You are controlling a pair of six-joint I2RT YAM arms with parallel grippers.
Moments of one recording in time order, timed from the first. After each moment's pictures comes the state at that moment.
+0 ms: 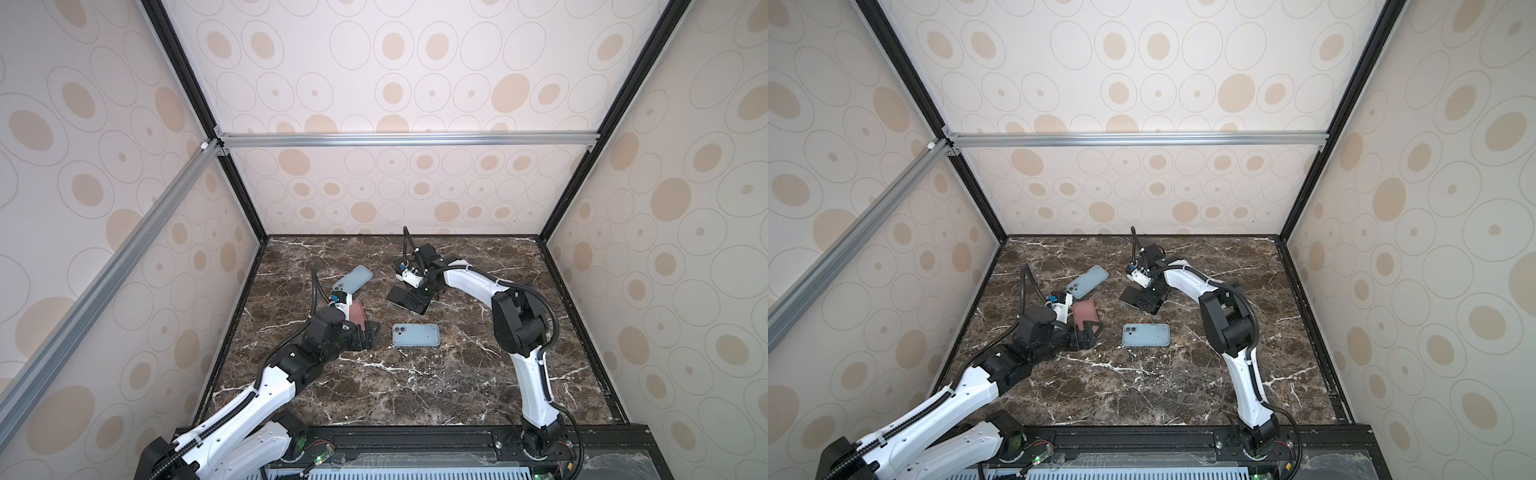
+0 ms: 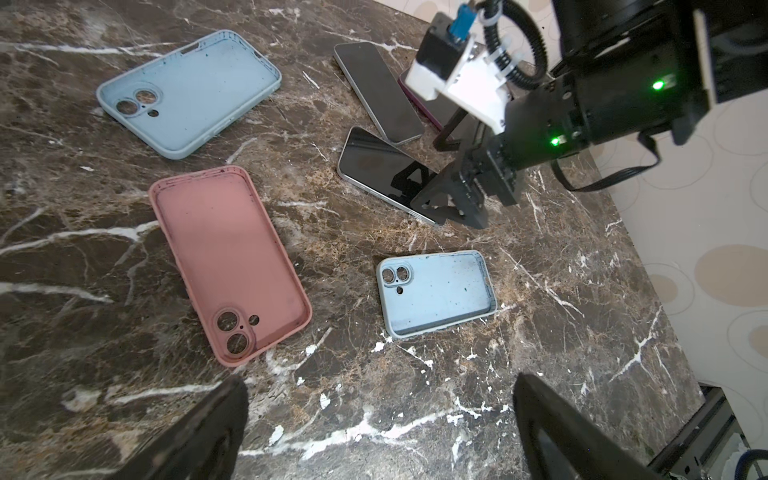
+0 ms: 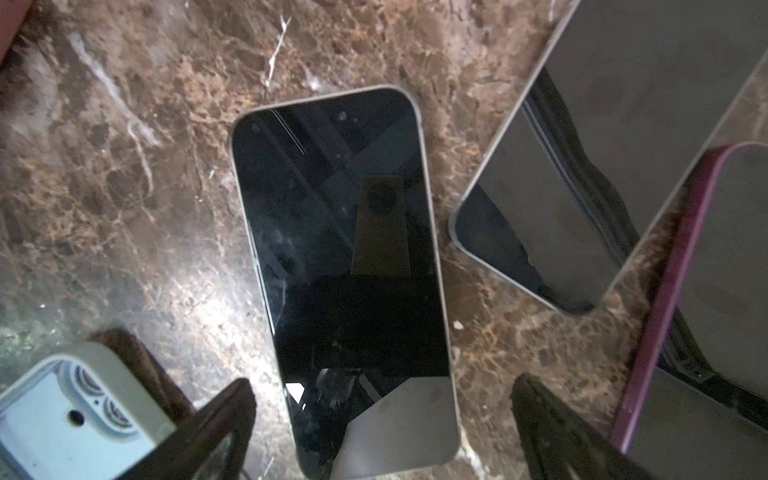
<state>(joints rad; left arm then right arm) -0.59 0.89 0.59 -0.30 -0.01 -0.56 0.54 2.24 1.81 -0.79 -0.11 -0.40</state>
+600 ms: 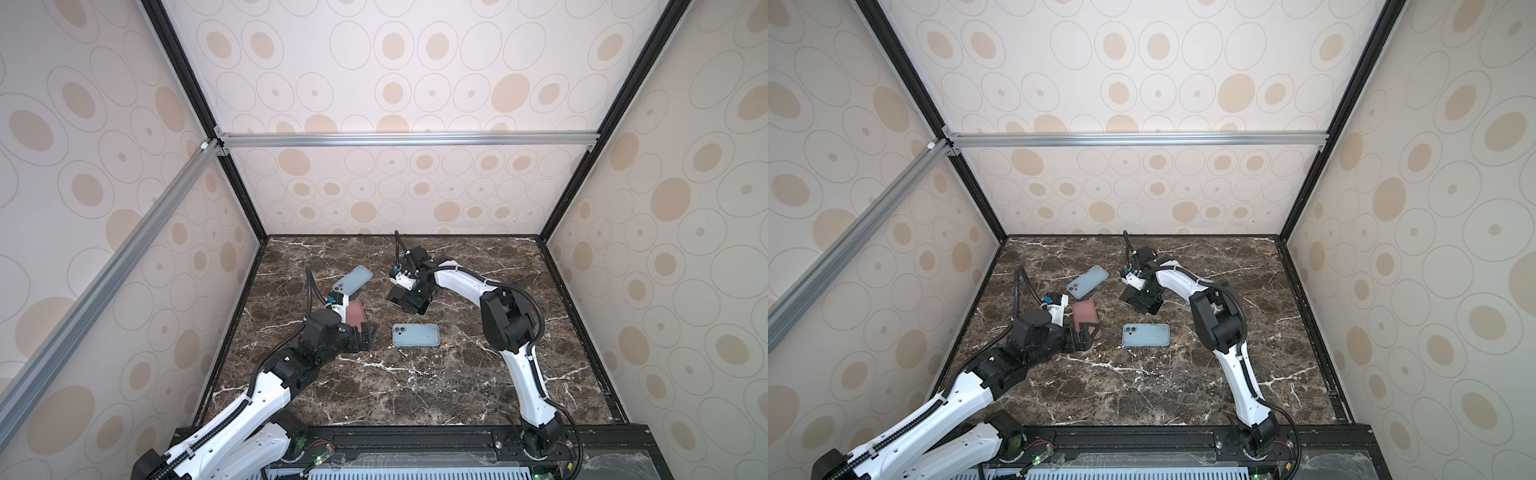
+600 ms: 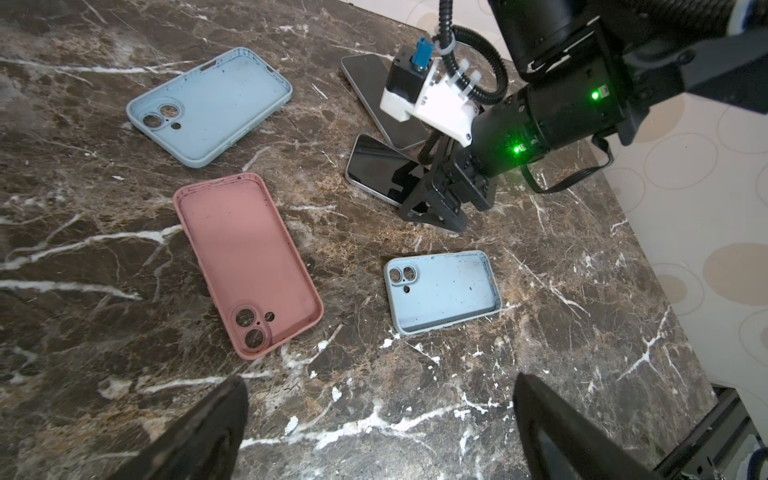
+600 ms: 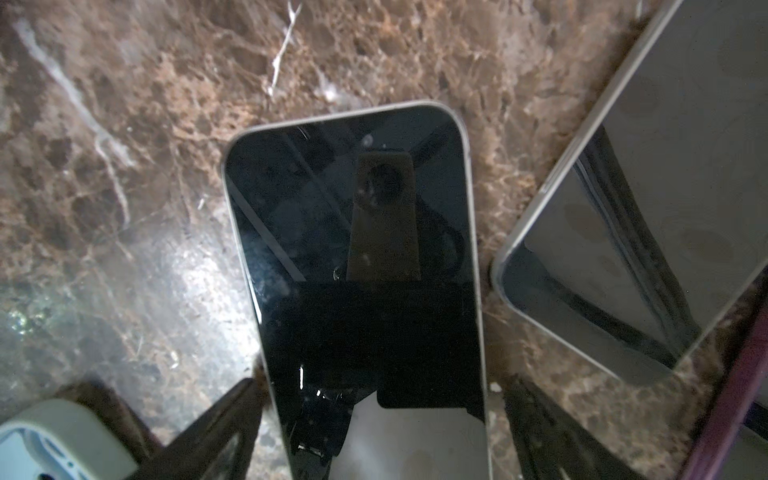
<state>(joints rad) -0.59 0.85 0.59 -0.34 -0.03 -0.53 0.56 2.33 1.90 -0.84 -0.10 -0.39</state>
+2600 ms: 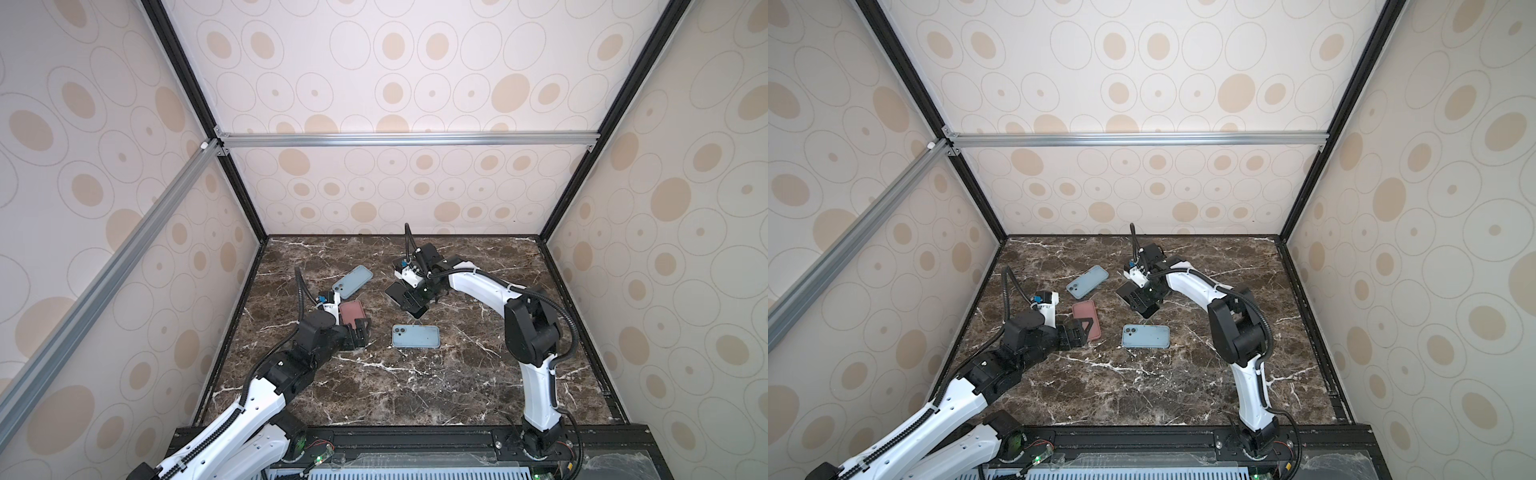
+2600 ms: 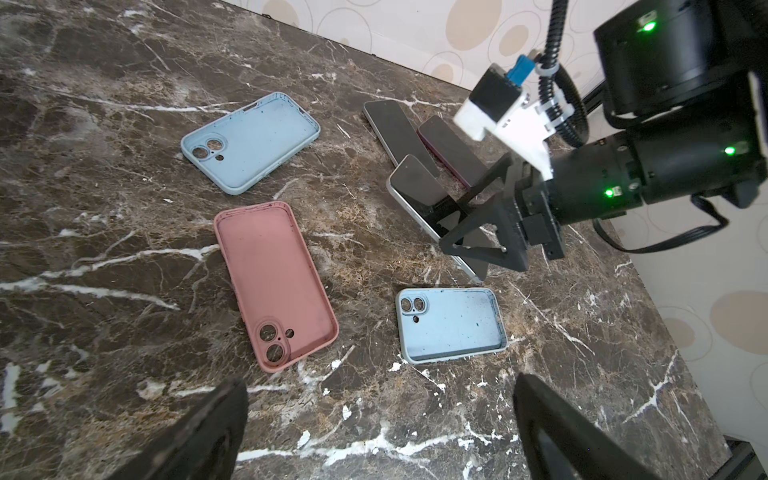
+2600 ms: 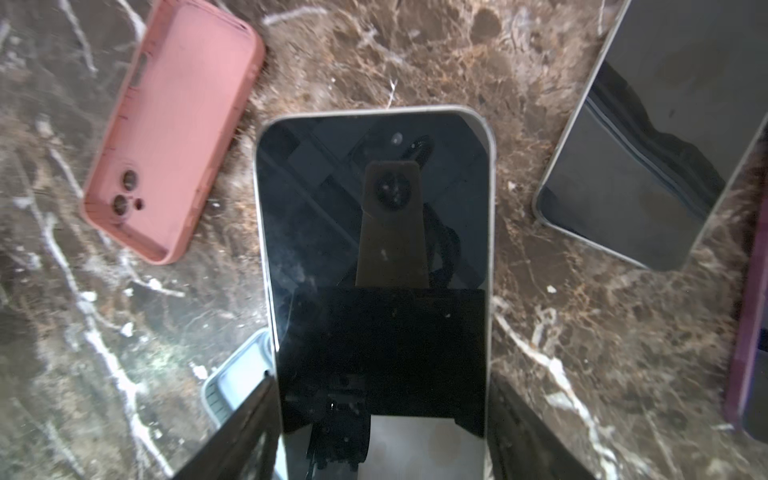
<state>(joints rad) -0.57 0.81 0.59 -0.34 -0.09 -0.58 0.57 2.06 1.67 -0.77 -0.27 -0.17</state>
